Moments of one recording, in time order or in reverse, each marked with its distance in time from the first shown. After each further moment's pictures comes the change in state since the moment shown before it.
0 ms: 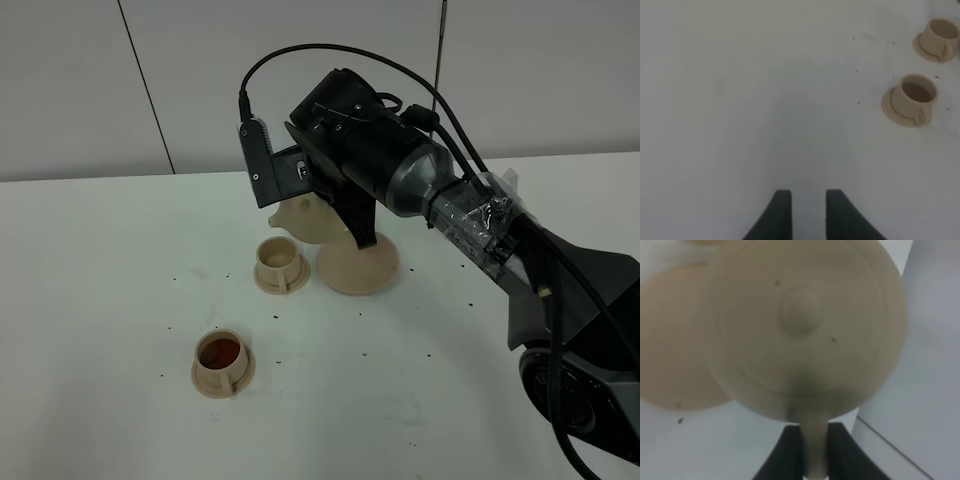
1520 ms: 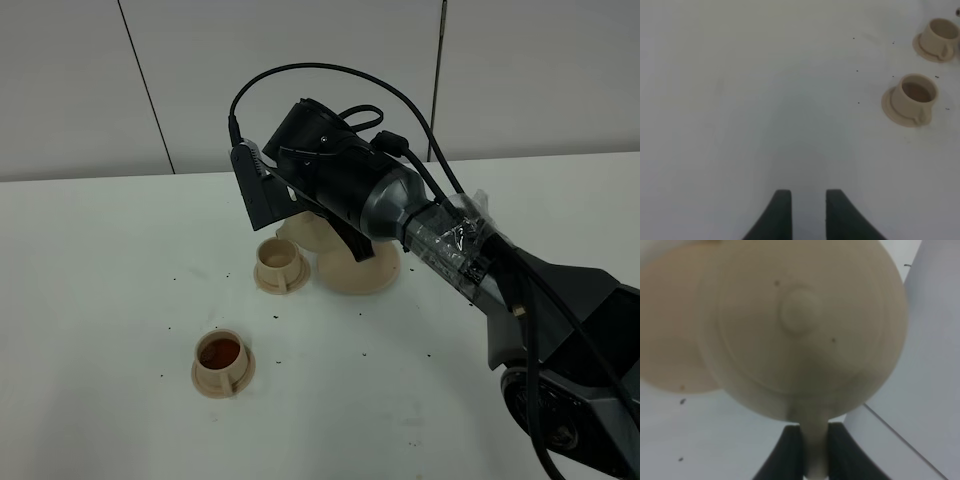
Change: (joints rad) left arm 0.000 0.000 0.000 0.000 0.000 0.000; right arm 0.051 0.025 0.016 -0.143 0.033 0.055
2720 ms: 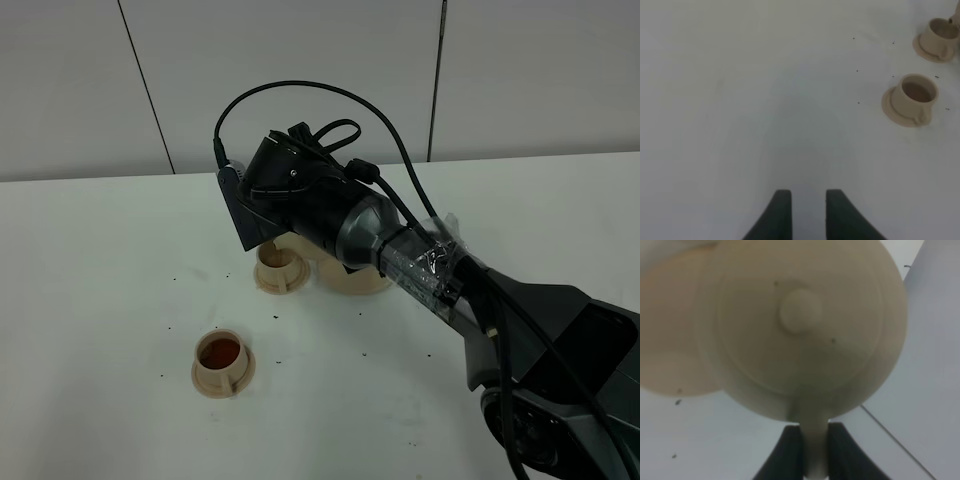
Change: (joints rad) left arm 0.000 0.000 0.000 0.000 0.000 0.000; right arm 0.048 0.039 0.000 -0.111 0.007 0.045
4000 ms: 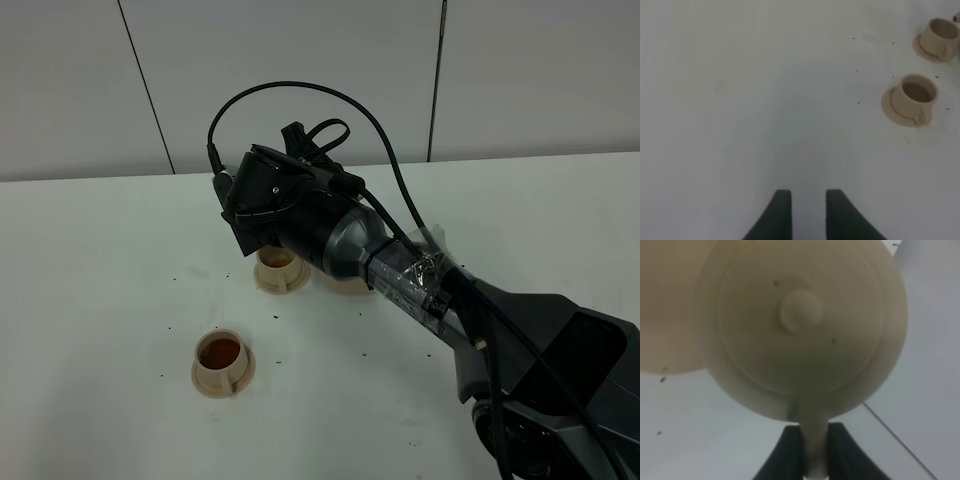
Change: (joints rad) left arm 0.000 0.000 0.000 0.000 0.000 0.000; right arm 0.032 0.008 0.000 -0.106 0.029 0.026
